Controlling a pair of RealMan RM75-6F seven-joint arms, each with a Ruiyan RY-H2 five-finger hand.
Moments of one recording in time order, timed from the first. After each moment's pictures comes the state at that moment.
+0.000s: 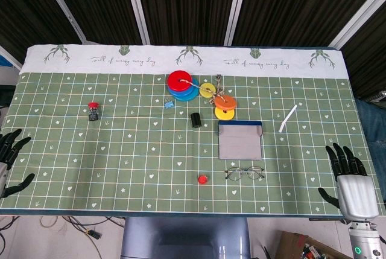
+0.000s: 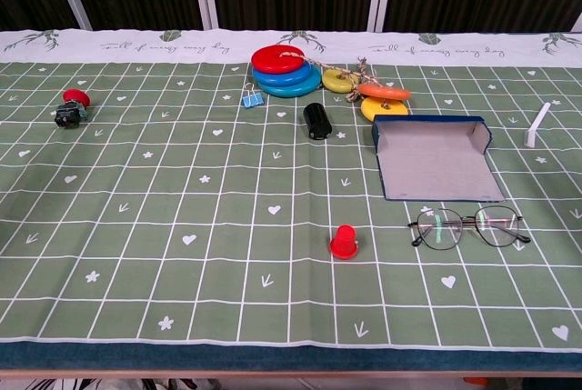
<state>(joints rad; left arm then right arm) -0.11 -1.05 0.01 -1.51 1.61 1.55 -0.15 0.02 -1.19 0.07 -1.68 -1.56 1.59 -0.28</state>
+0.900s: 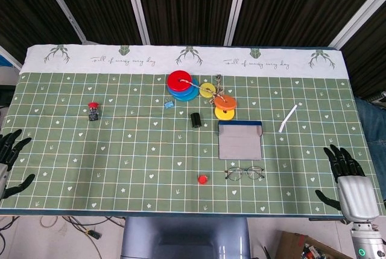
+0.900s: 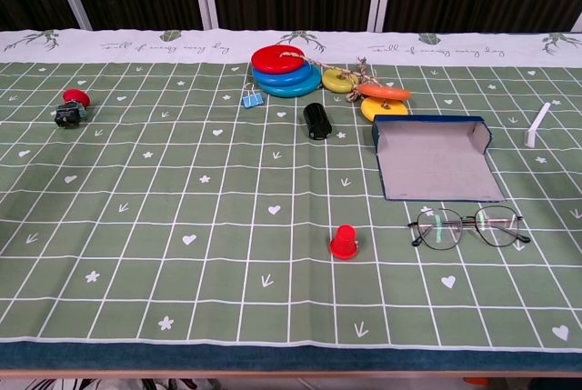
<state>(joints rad) -0.10 -1.05 0.01 -1.52 1.63 1.56 -0.13 0.03 -1.15 0.05 -1.69 -1.58 1.56 -0.14</state>
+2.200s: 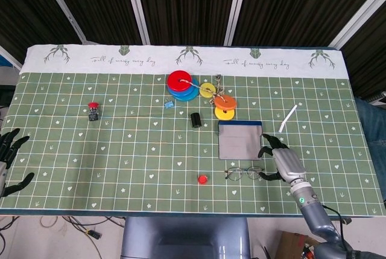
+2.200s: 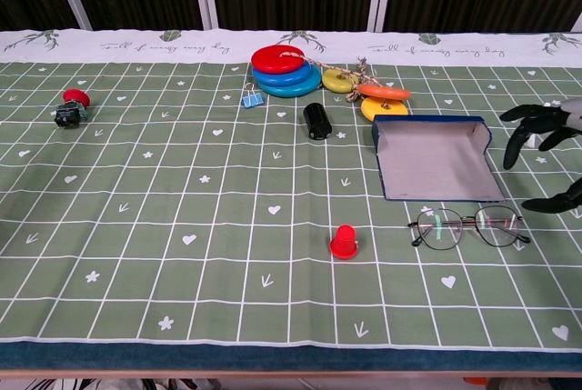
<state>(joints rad) -0.10 -1.05 -0.01 -1.53 1.59 1.53 -0.14 0.40 -1.36 0.15 -1.62 -1.22 1.00 -0.10</state>
